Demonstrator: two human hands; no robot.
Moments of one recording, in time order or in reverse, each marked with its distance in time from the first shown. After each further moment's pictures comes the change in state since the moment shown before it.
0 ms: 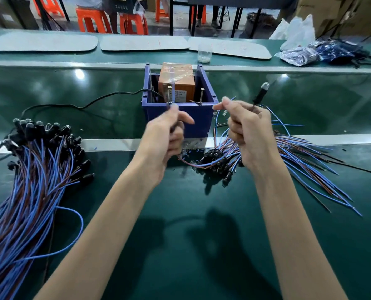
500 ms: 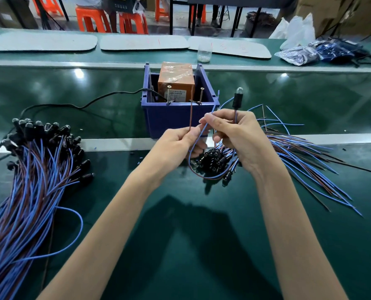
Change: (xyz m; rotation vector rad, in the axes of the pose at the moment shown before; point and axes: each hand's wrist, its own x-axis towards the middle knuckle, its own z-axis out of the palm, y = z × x) left_hand 0.000 -0.016 0.002 0.399 -0.165 0.041; right_hand 0.001 0.006 -0.001 -0.132 -0.185 0.088
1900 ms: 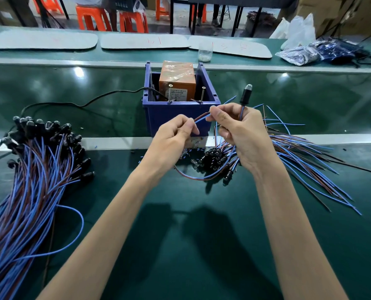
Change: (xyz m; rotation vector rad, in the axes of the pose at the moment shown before) left_hand 0.002 -0.005 -0.007 0.060 0.092 0.148; right_hand 0.002 0.000 0.004 0.106 0.108 -0.055
